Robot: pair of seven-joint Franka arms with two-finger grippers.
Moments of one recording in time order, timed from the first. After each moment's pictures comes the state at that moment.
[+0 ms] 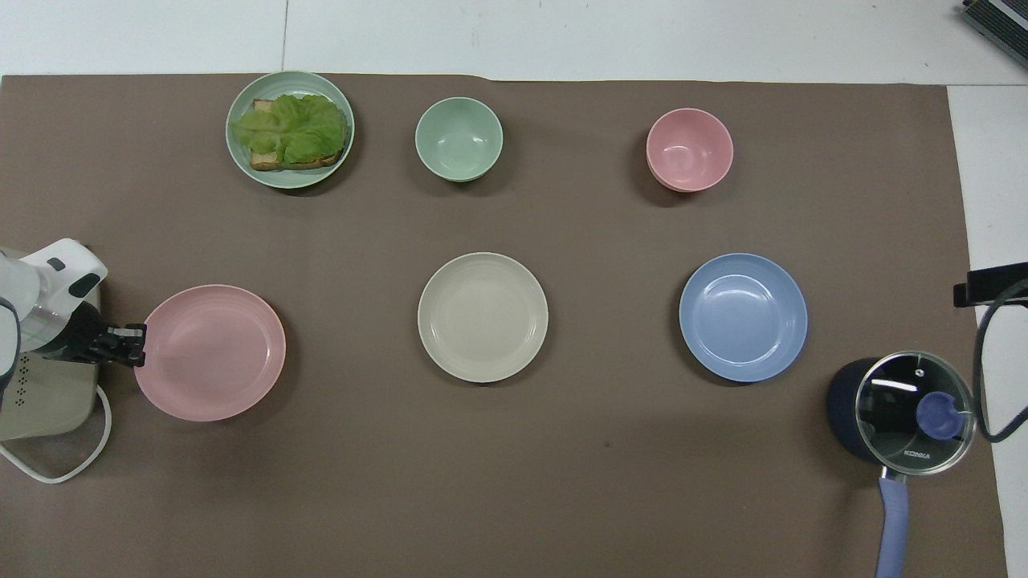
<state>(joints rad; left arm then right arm) 0.20 0.06 -0.07 -1.95 0.00 1.74 0.06 -0.05 -0.12 -0.07 -1.67 -0.02 1.57 -0.01</state>
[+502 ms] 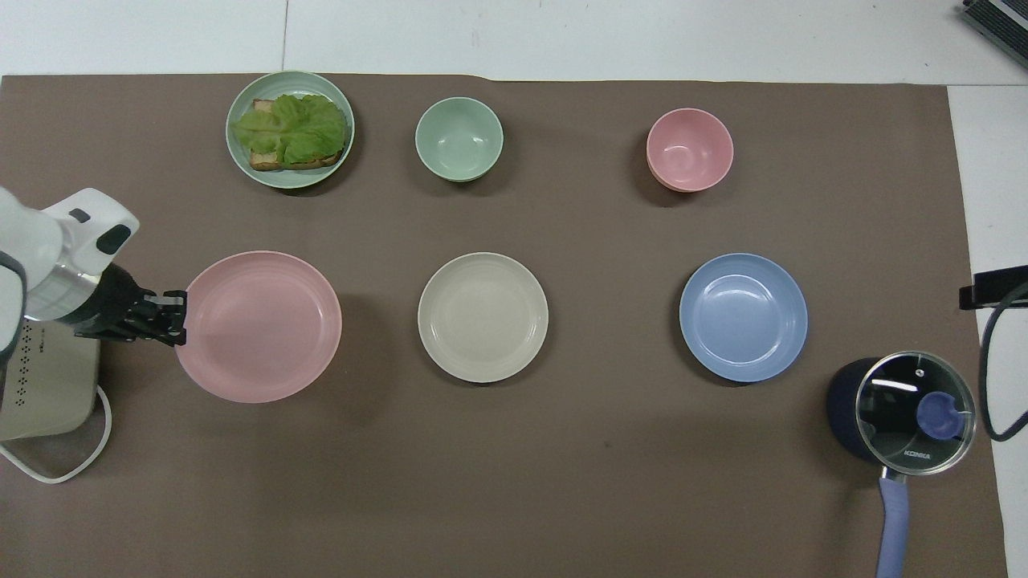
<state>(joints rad) -0.02 0.02 -0.08 -1.92 -0.11 1.70 -0.22 -0.06 -0.12 -0.07 -1.68 -0.02 1.57 -0.01</state>
